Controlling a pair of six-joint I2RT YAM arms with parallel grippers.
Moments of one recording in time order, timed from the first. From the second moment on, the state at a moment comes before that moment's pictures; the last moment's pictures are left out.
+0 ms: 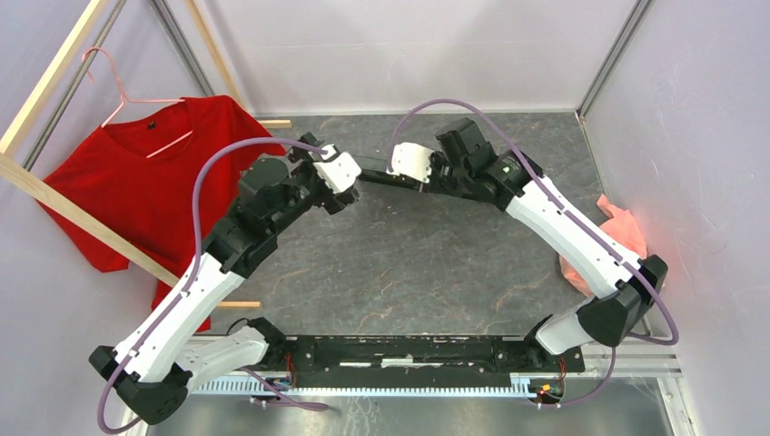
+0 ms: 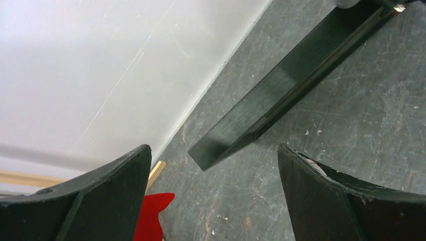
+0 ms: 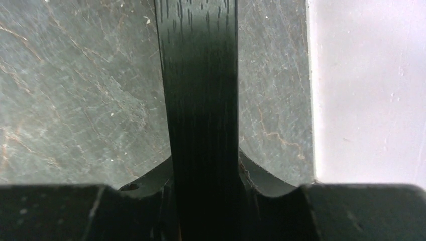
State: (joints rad) left arm -0.64 0.97 1.14 -0.34 -0.03 0.65; right arm 0.70 1.46 1.55 -0.85 0.04 -0.79
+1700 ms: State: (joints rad) left arm -0.51 1.37 1.19 -0.39 0.22 0.26; right arm -0.15 1.38 1.34 -0.46 -0.72 0.23
